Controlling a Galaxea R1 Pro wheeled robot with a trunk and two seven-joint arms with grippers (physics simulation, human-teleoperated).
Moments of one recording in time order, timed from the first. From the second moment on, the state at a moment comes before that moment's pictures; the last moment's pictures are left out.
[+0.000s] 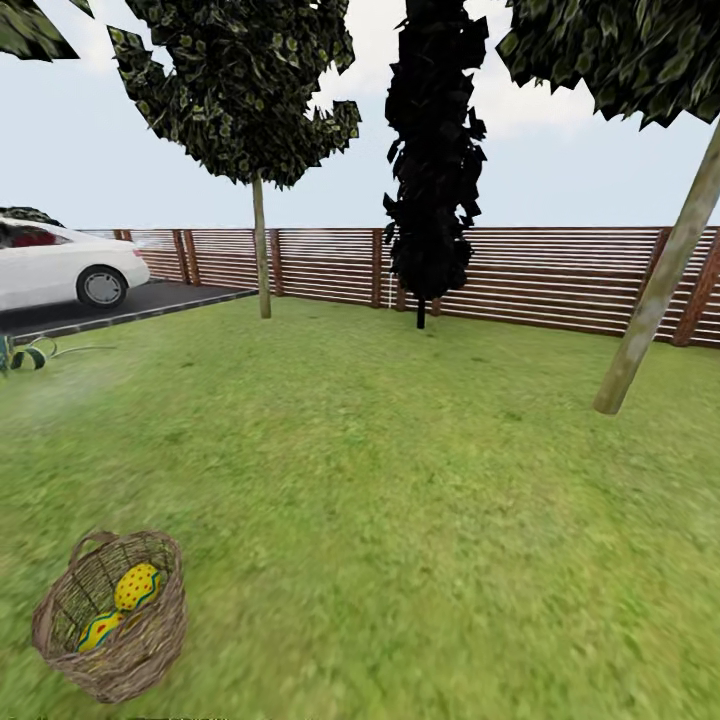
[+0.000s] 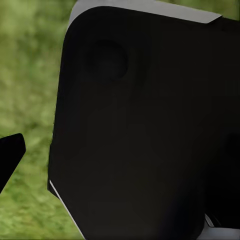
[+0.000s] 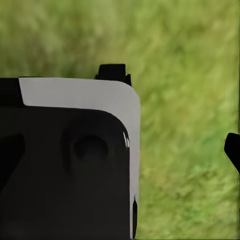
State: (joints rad) left arm -0.05 -0.03 0.20 -0.06 0.03 0.15 0.06; right arm -0.26 -0.12 0.05 0.09 -0.05 0.12 0.16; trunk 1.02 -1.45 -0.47
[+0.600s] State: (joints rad) left arm -0.17 0.02 0.26 -0.79 0.16 0.90 0.06; right arm -0.27 -0.14 0.06 -0.88 -0.03 0.96 0.15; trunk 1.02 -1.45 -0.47
